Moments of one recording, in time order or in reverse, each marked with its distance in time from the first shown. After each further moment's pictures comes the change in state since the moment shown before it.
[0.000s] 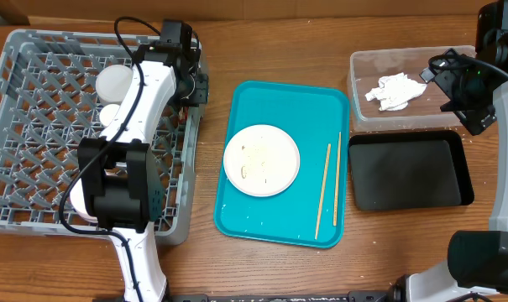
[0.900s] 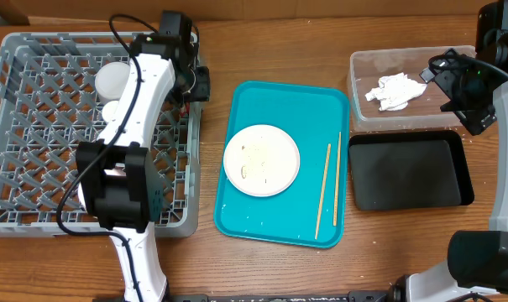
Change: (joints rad) left arm -0.003 0.000 0.135 -0.187 0.060 -0.105; right arm 0.000 0.000 0.000 0.000 0.000 0.000
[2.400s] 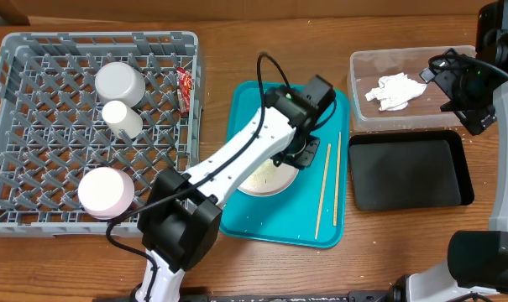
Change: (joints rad) left arm -0.613 -0.076 -0.180 -0.016 -0.031 -0.163; right arm 0.000 0.000 0.000 0.000 0.000 0.000
